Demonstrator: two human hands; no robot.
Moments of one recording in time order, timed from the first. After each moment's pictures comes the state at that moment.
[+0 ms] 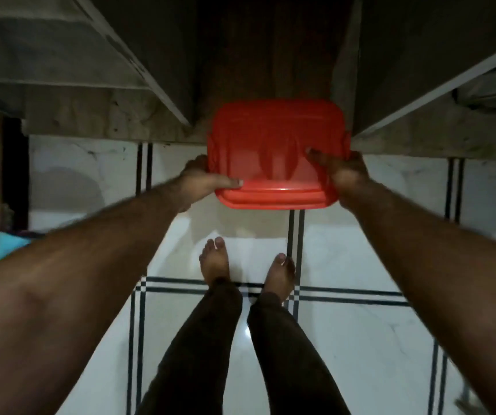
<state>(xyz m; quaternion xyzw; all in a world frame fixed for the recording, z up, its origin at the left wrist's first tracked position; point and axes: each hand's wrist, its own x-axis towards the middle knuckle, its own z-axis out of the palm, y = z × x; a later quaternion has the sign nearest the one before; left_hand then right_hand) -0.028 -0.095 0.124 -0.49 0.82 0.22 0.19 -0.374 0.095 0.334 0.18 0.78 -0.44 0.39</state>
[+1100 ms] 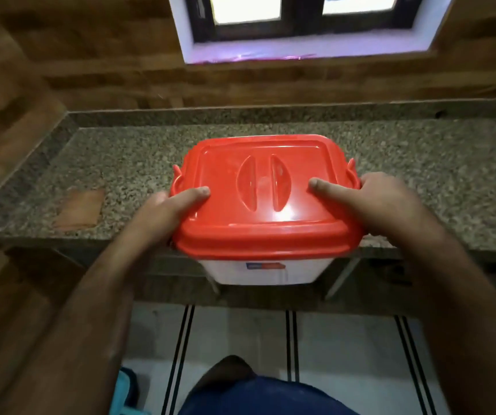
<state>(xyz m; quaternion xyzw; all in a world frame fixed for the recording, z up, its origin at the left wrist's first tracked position) -0.189 -0.146 1.021 -0.37 0.71 0.60 -0.10 -0.393 0.127 1.044 -0.16 0.93 -0.27 0.17</state>
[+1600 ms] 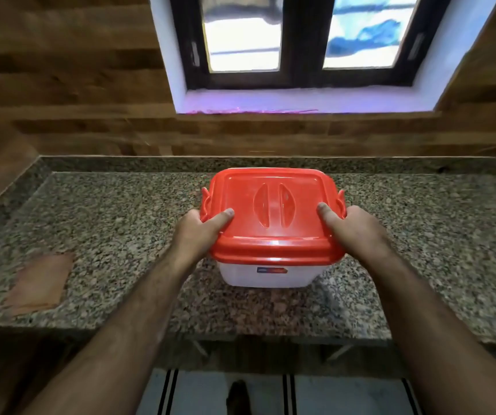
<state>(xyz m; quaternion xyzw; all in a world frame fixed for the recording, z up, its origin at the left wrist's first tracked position) -0.394 -0.268 0.960 -0.40 0.73 0.54 -0.14 -0.573 -0.008 0.976 -0.11 0.95 -0.27 0.10</state>
